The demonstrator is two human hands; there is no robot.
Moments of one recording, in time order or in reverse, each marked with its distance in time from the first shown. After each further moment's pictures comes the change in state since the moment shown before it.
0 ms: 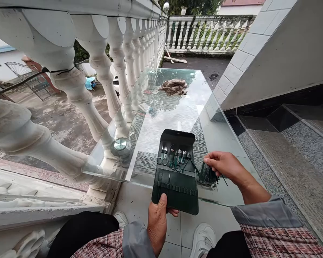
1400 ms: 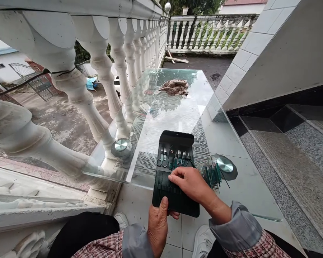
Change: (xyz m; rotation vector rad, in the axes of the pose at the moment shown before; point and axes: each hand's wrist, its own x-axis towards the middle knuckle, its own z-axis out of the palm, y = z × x) left_hand 0.001 -0.003 -0.001 0.052 0.001 0.050; right_hand -0.053 -0.051 0.087 -0.191 -0.173 -0.293
